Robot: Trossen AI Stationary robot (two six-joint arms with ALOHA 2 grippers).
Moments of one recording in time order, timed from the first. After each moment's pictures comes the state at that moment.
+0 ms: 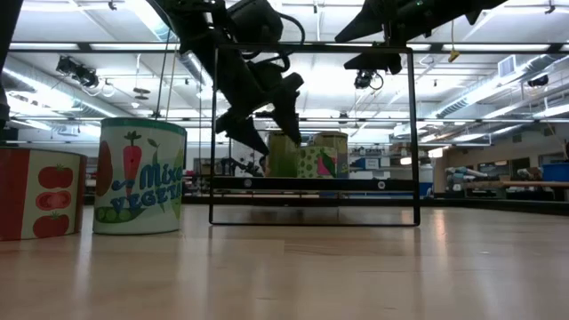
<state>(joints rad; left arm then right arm) 0.15 1.72 1.12 -0.22 -0.34 -0.57 -0.28 1.10 0.87 -0.06 0.03 0.24</state>
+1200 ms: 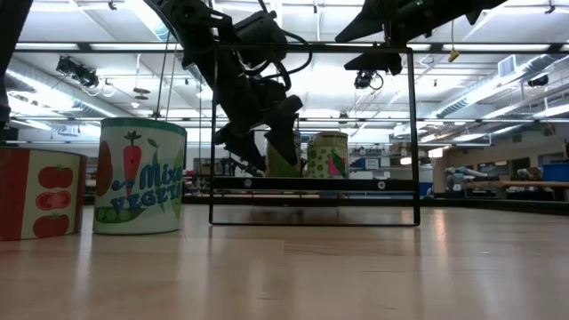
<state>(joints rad) 0.15 1.78 1.12 -0.24 -0.33 -0.51 -0.27 1.10 0.87 -0.07 0.03 0.26</state>
